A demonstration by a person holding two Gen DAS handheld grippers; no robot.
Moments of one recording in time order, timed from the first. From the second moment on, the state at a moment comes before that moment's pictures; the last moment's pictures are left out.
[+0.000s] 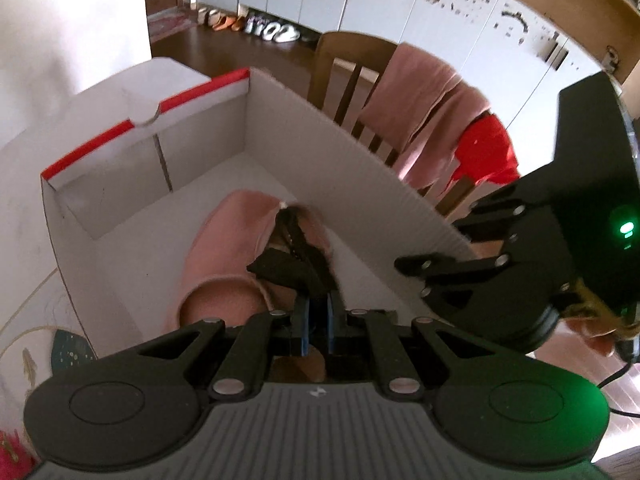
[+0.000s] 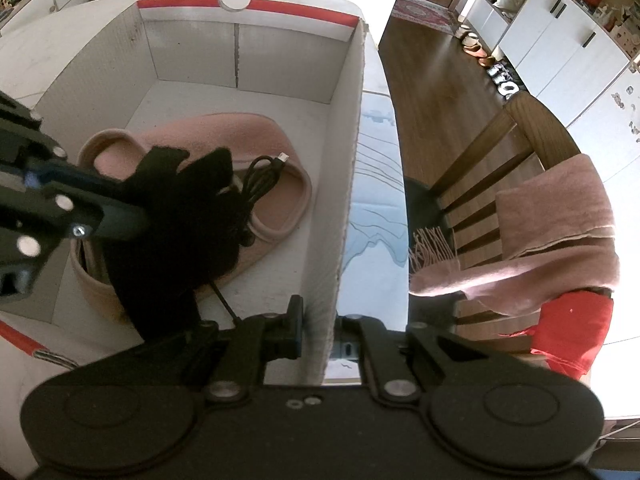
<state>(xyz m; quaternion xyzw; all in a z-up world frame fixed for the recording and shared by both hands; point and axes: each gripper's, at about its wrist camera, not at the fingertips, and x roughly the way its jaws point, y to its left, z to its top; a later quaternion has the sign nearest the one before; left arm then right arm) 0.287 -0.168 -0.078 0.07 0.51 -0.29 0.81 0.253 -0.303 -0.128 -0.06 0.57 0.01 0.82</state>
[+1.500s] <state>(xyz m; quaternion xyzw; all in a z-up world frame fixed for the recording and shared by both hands) 0.191 -0.018 -0.015 -0.04 0.44 -0.16 0.88 0.252 -0.305 -0.126 -0.07 0.57 0.00 0.82</state>
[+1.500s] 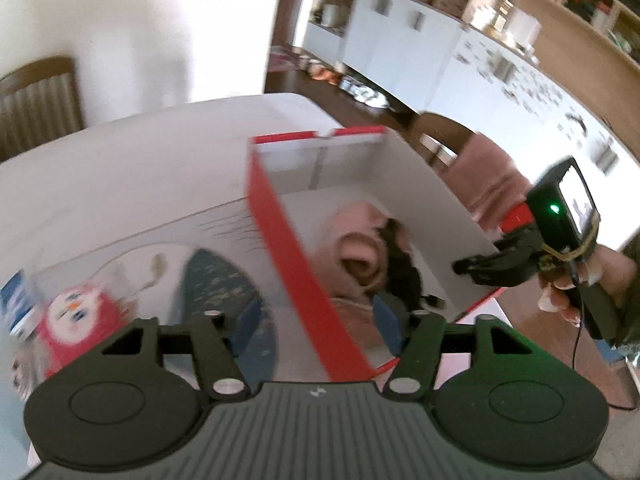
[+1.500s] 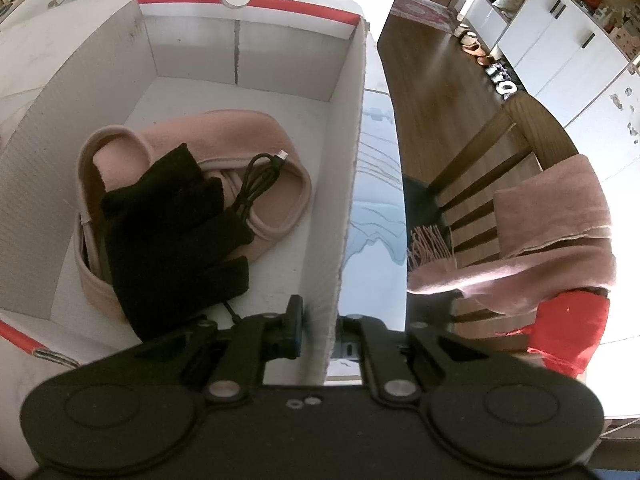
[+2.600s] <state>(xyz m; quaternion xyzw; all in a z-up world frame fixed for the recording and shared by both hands) 0.111 0.211 -0.121 -0.06 0.51 0.10 0.85 0.254 -0.296 -0.127 -0.09 0.58 -0.01 0.81</state>
